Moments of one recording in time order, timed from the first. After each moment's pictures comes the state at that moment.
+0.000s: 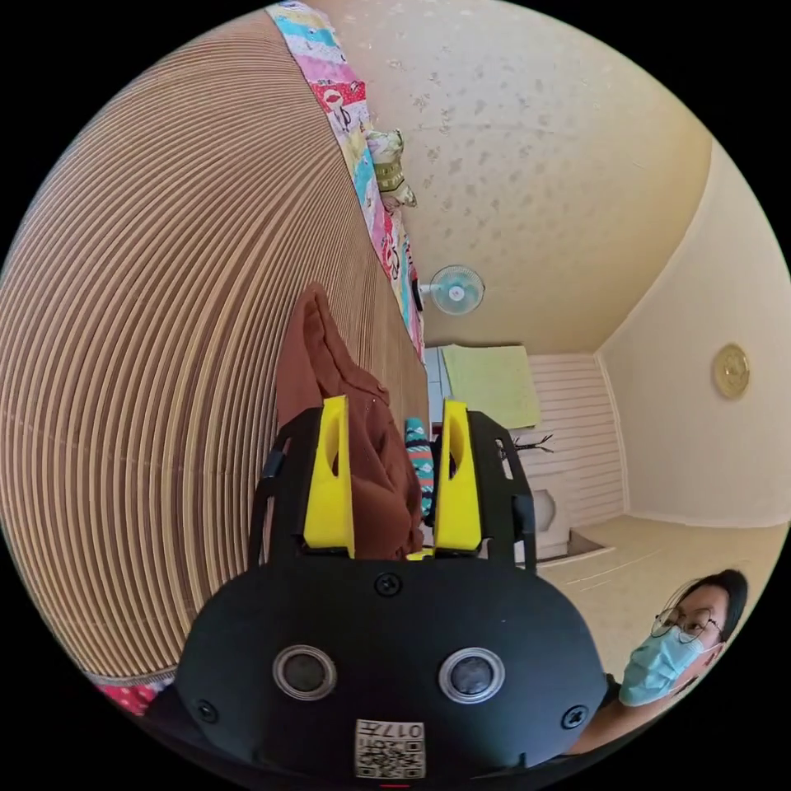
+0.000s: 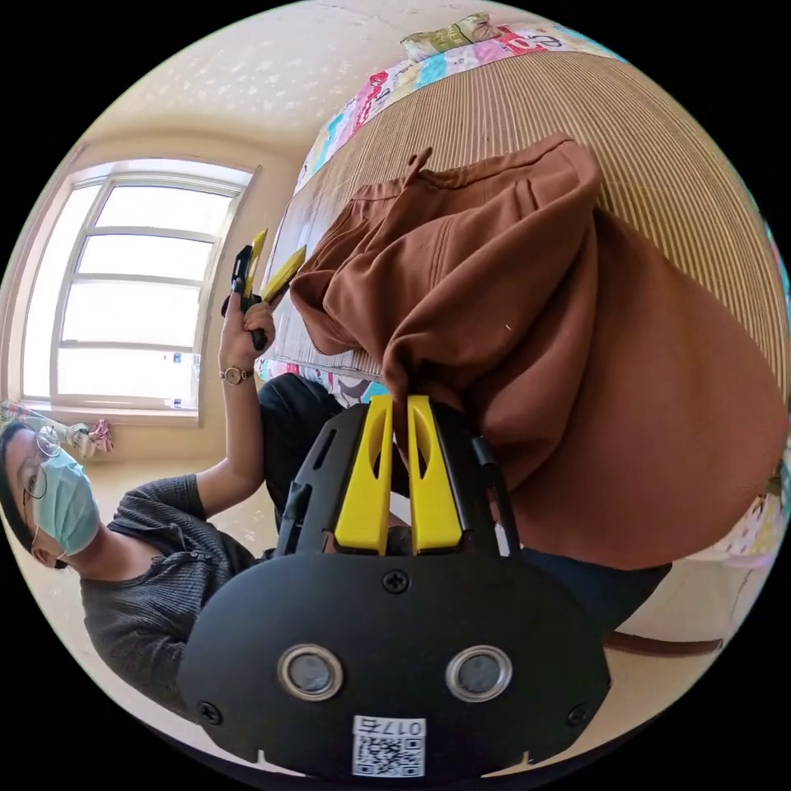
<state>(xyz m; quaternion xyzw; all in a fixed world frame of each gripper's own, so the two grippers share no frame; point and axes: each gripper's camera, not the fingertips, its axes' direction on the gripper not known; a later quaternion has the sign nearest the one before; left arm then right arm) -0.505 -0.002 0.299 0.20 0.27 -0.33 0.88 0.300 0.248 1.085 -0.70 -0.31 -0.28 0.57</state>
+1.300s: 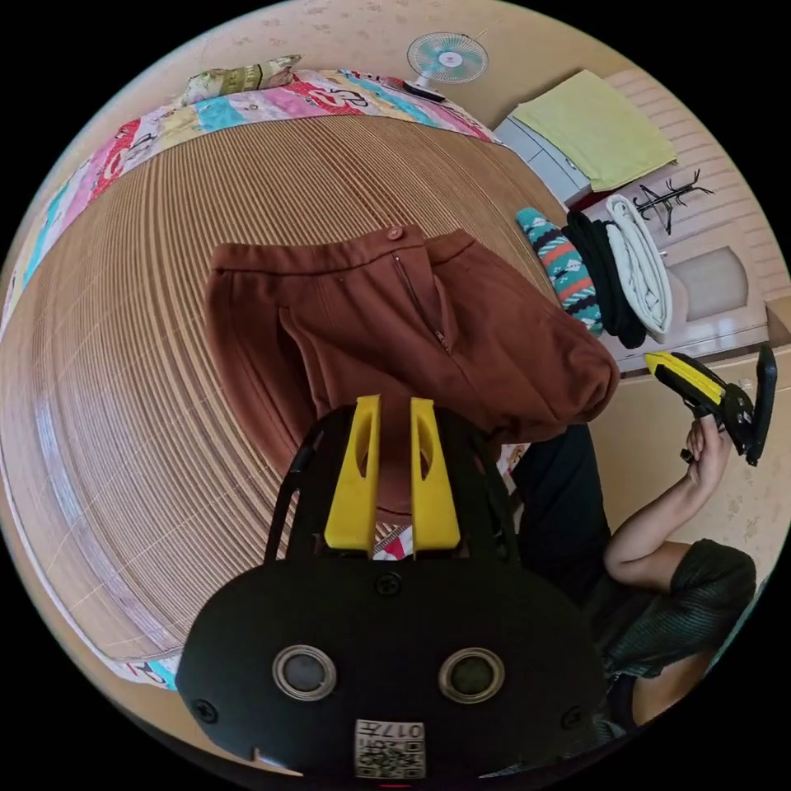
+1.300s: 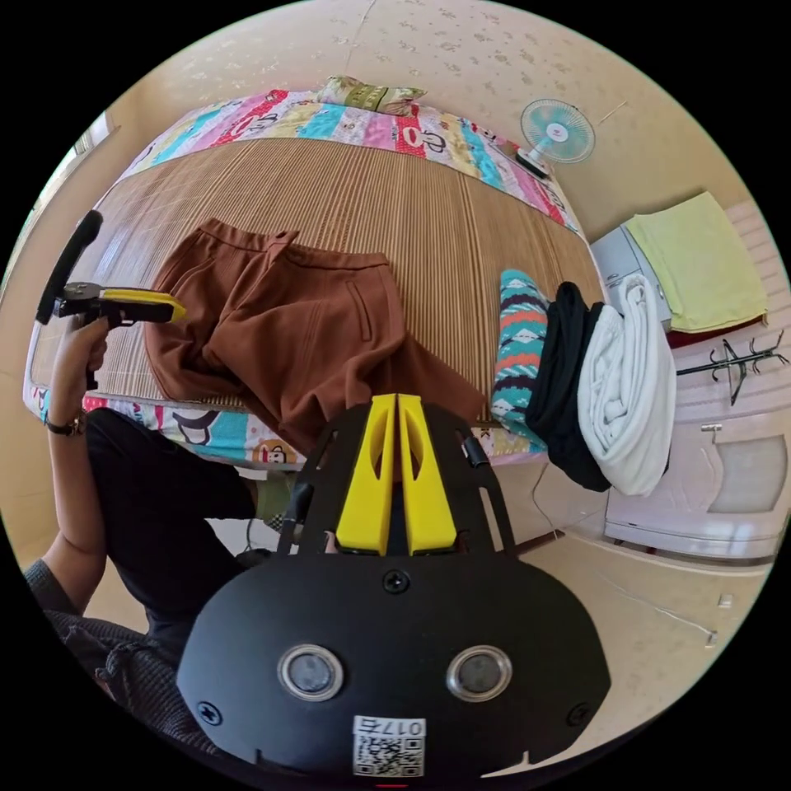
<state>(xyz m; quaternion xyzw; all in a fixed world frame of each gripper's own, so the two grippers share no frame) -0.285 -0.177 0.525 -0.14 -0.07 -0.05 0.99 0.121 0.284 0.917 -0.43 0.04 -0.55 0.71</state>
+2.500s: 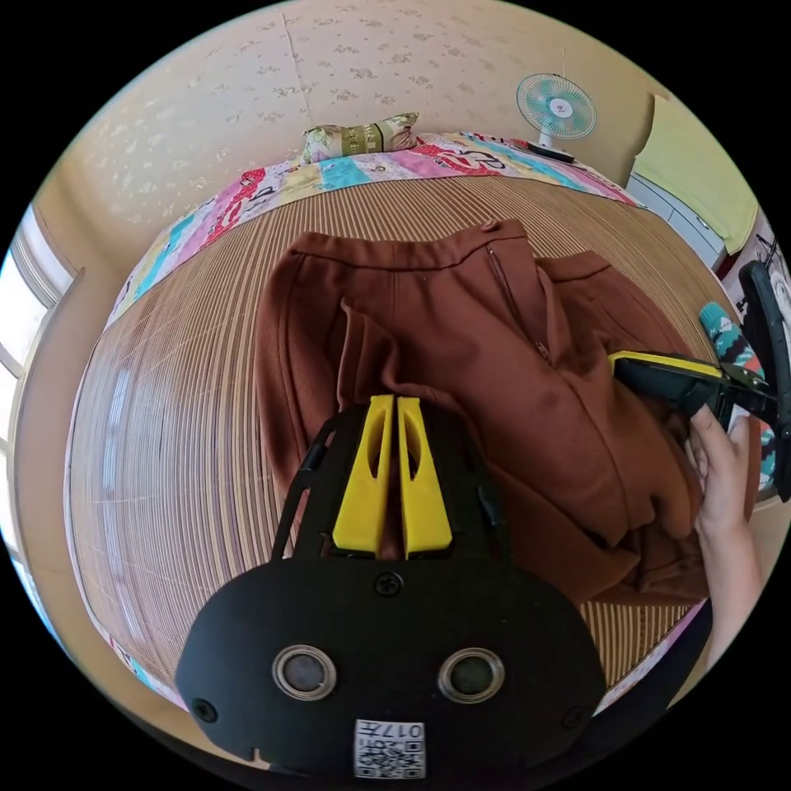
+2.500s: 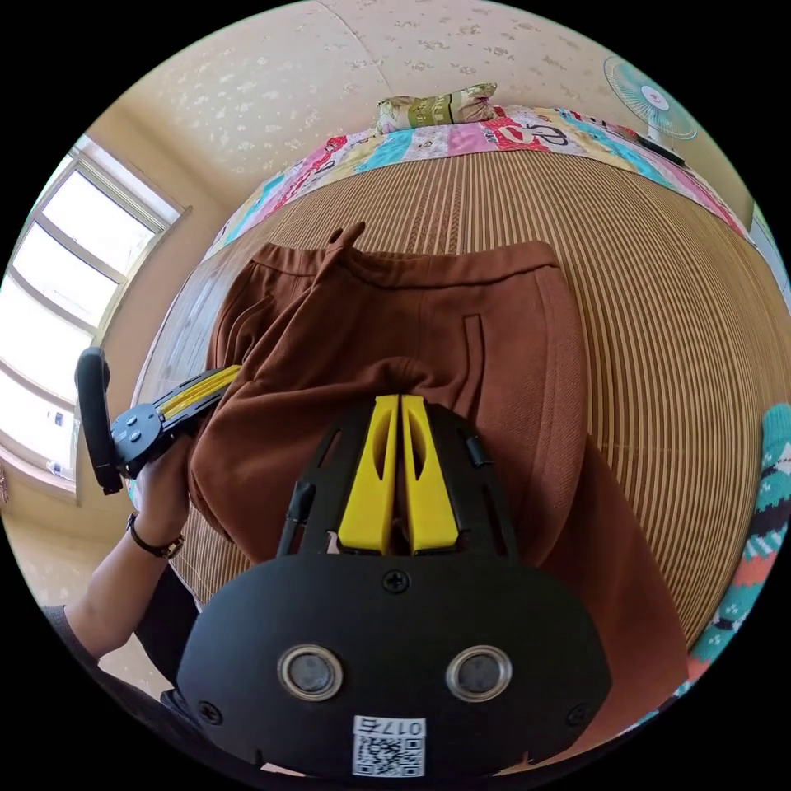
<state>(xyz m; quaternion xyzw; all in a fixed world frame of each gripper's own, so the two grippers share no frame) -0.271 -0.207 0.701 0.01 -0.32 -0.11 0.94 0.125 0.422 1.217 -0.54 -0.26 -0.38 0.70</state>
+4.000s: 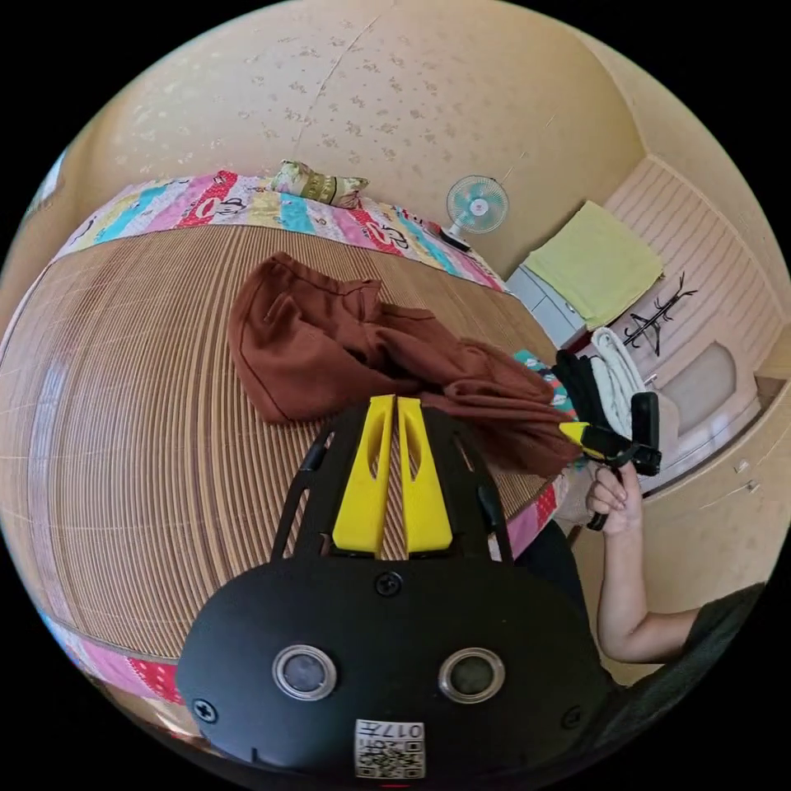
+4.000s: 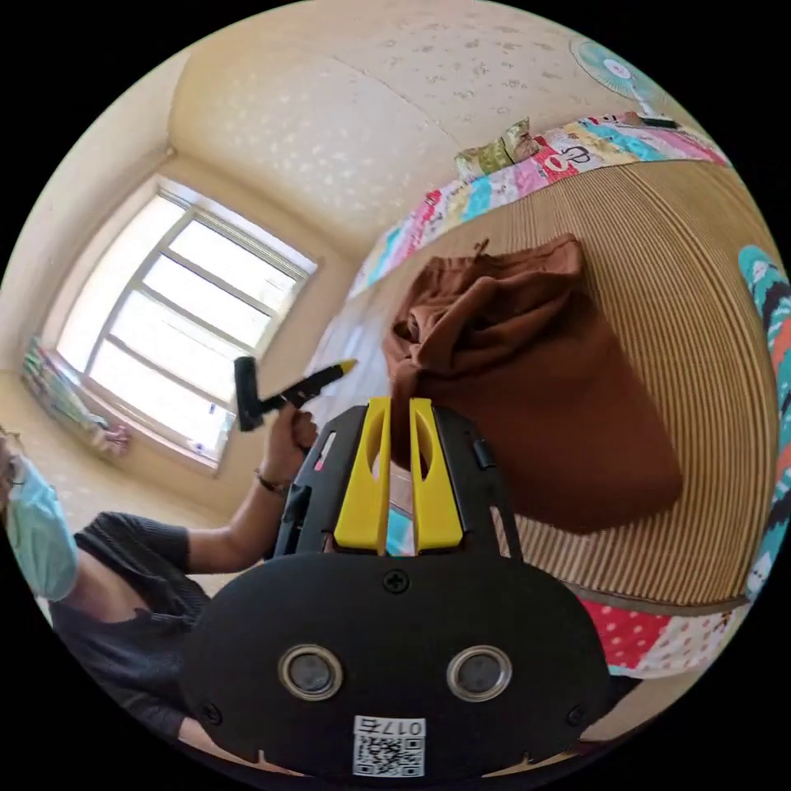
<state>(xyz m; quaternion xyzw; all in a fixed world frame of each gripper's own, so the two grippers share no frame) -0.235 -0.012 0.415 0.16 -0.03 -0.13 0.98 0.361 0.192 1.118 -0.55 -0.52 -0.16 0.63</state>
